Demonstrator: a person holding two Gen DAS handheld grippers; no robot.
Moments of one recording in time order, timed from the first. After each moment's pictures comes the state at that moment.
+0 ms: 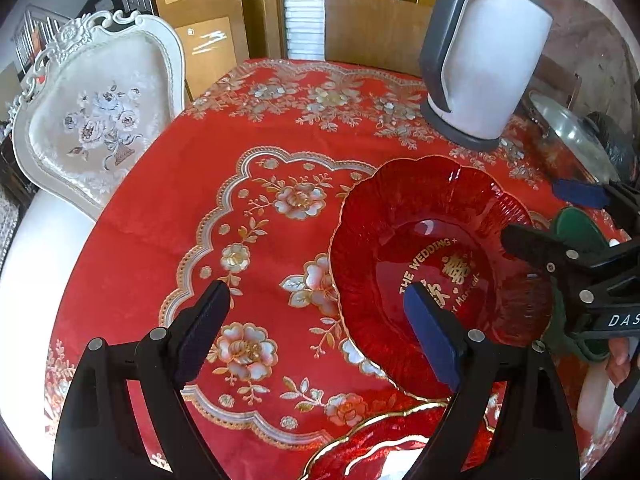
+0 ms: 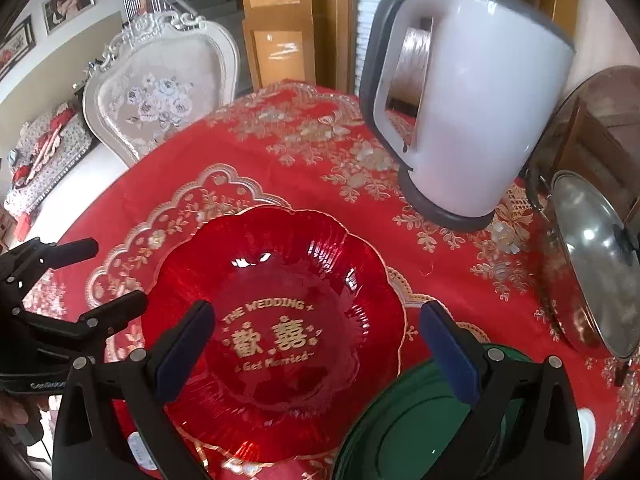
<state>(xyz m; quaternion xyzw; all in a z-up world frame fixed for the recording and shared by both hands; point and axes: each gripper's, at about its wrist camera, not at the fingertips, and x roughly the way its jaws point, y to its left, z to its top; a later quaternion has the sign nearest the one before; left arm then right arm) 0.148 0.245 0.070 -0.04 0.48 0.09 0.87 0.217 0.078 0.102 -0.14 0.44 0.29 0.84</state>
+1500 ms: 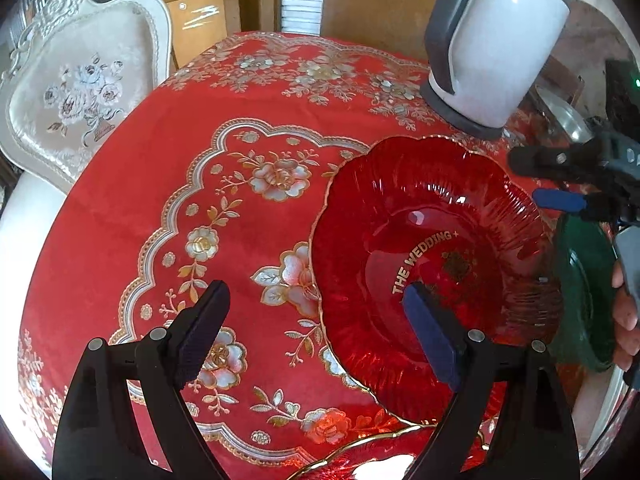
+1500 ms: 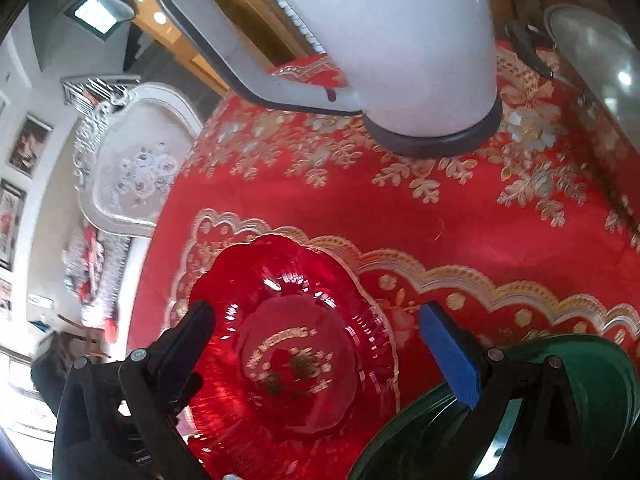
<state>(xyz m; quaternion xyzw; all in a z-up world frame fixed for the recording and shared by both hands) 0.164 0.243 0.044 -0.08 0.51 0.07 0.86 0.294 0.034 0.066 0.10 0.57 0.28 0.77</state>
